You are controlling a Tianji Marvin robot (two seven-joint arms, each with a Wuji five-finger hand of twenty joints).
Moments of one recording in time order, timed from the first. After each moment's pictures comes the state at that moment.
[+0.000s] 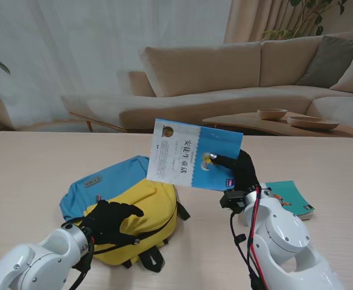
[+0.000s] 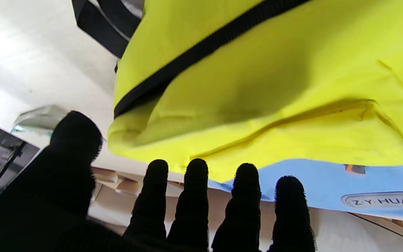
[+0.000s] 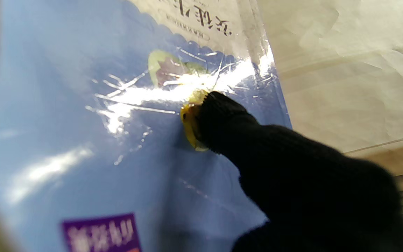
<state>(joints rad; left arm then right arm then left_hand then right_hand) 1.90 -1.02 -1.37 -2.05 0.90 -0.01 -0.43 -1.71 -1.24 1.31 -1.94 0.55 0.09 -0.22 0.60 -0.37 0.46 -0.08 0.23 0.13 0.51 0.50 0.39 0.18 0.30 0.49 0.26 0.34 0.33 0.62 -0.05 0.42 0.67 0.68 0.75 -0.78 1.18 -0.26 0.90 0.09 0.81 0.86 1.06 0.25 0.96 0.61 1.06 0.27 1.06 0.48 0.80 0.40 1.62 0.50</state>
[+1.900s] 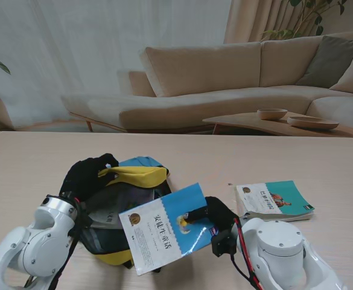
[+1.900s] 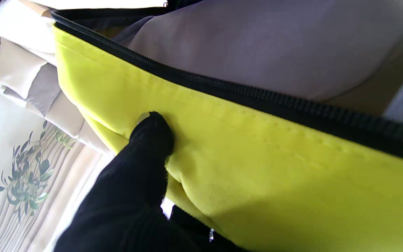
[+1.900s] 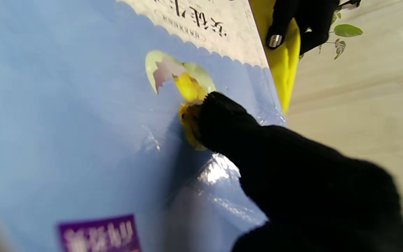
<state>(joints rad) 1.80 -1.10 -1.42 -2.00 0.74 0.08 0.03 -1.79 -1.16 1.26 -2.02 0.38 0.59 0.07 1.13 -0.30 0.26 -0.08 0.50 0.02 0.93 0.89 0.84 0.22 0.94 0.92 0.70 0.42 1.08 0.92 0.30 0.50 1.28 0.89 0.75 -0.78 1.18 -0.26 0.90 0.11 0.81 0.87 1.06 0.27 0.97 0.60 1.06 0.30 1.07 0.48 0.81 0.43 1.63 0.52</state>
